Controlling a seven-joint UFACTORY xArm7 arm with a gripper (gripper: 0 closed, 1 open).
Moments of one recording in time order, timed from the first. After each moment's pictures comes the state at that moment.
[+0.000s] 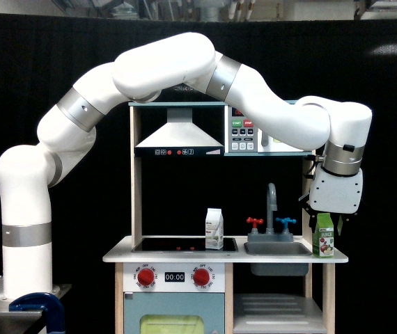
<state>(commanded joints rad) 0.01 0.78 0.01 1.91 0.54 1.20 -1.66</state>
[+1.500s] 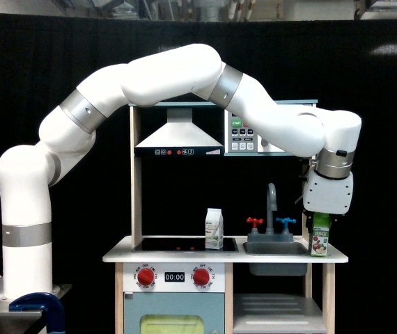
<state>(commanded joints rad) 0.05 0.72 0.10 1.82 0.50 1.12 -1.57</state>
